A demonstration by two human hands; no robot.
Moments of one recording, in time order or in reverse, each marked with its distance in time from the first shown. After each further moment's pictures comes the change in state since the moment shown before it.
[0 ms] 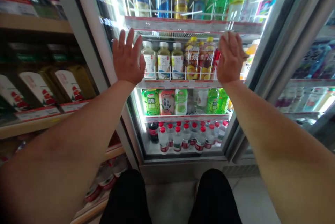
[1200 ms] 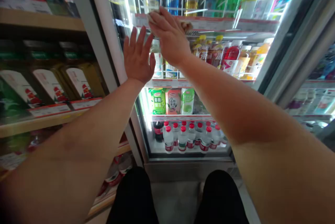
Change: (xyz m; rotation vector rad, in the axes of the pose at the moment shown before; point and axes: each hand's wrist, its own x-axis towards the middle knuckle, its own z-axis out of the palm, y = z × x) left_hand -0.001 0.010 -0.005 -0.037 -0.001 -0.043; right_hand 0.098 -0.189 0.088 -0.052 -0.437 -0.275
